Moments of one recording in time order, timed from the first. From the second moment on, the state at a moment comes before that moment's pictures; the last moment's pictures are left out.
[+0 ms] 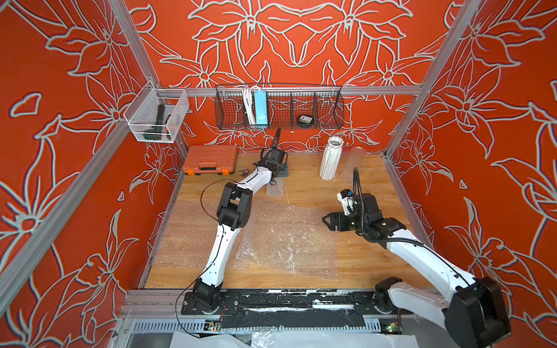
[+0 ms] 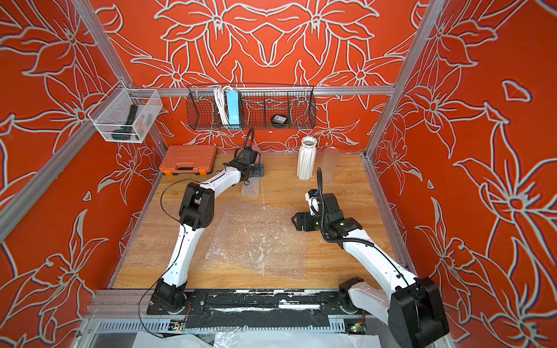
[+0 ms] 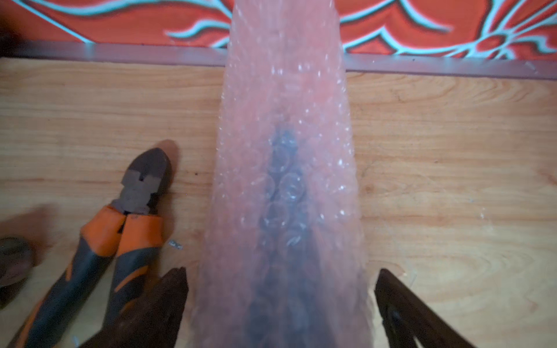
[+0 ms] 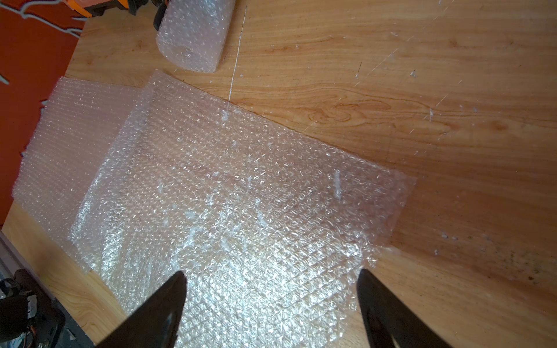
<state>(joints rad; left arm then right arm) -0.35 2.50 2.11 -0.43 -0.23 -0.33 0.40 1.09 0.68 -0.40 -0.27 0.29</state>
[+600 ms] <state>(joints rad) -0.35 2.46 2.00 -0.41 -0.19 -0.32 0.41 1.09 0.67 -0.40 -0.28 0.29</state>
